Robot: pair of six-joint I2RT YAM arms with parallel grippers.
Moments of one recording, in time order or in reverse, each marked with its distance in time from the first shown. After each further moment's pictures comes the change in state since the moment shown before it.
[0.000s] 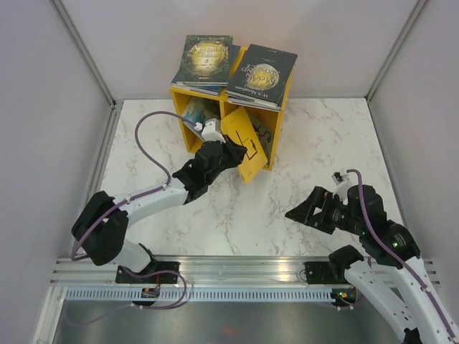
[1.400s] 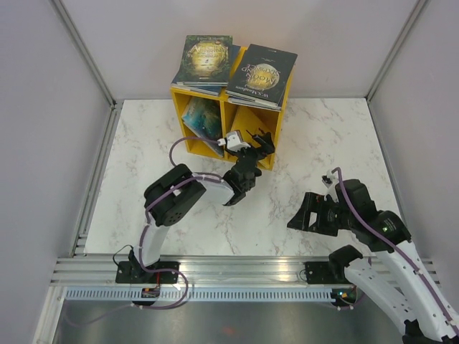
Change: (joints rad) left arm -0.134 0.690 0.227 0.848 -0.557 0.153; right arm 0.000 0.124 0.029 -0.164 0.019 -0.193
